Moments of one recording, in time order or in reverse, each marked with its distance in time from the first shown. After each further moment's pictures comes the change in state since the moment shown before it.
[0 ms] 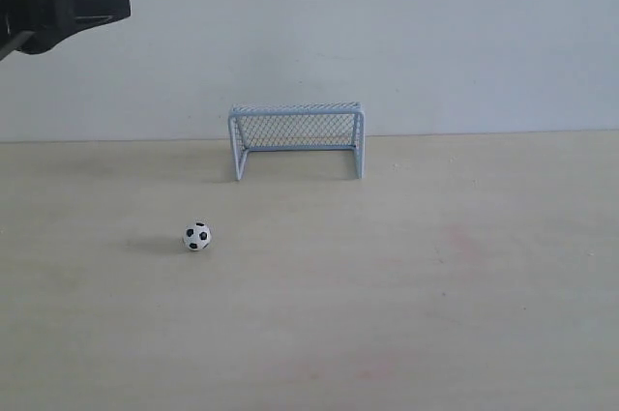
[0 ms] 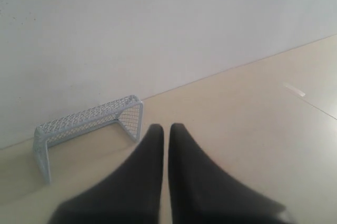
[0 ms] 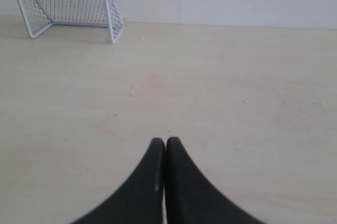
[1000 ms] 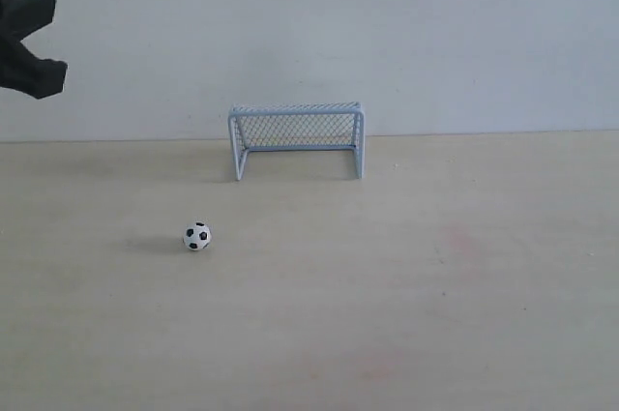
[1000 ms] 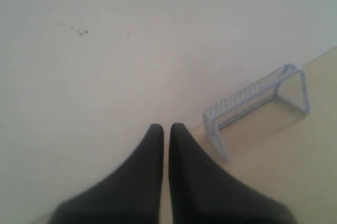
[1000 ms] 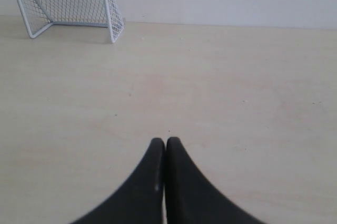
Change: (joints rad) left arm -0.053 -0.010 0.073 -0.745 0.482 1.185; right arm 0.000 0.000 0.000 0.000 0.000 0.000
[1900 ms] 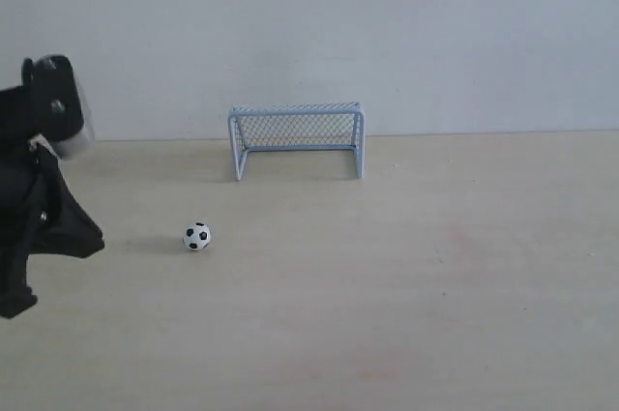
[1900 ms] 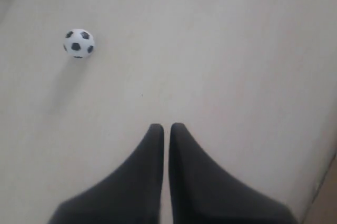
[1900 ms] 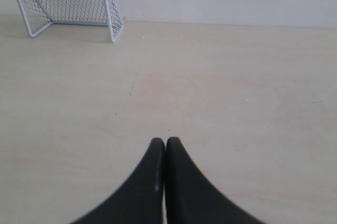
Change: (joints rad) left arm 0.013 0.224 -0.106 -1.288 0.821 1.737; right arm 0.000 0.000 0.000 0.000 0.004 0.000
